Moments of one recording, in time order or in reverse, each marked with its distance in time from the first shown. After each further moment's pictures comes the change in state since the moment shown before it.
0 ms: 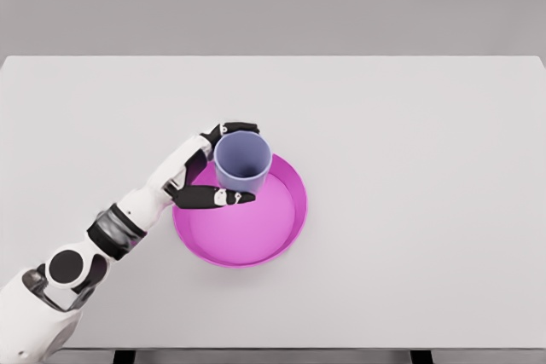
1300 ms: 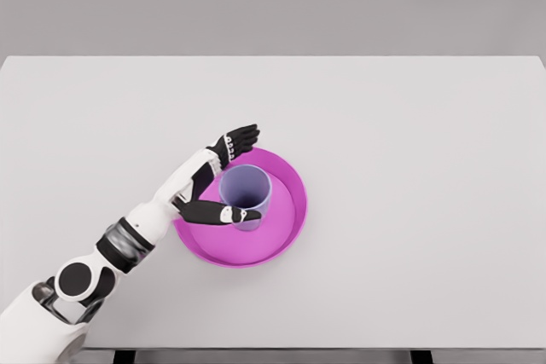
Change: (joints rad) left arm 0.044 -0.025 -0.004 0.002 0.001 0.002 0.000; right arm 0.000 0.000 0.000 0.000 0.000 0.000 0.000
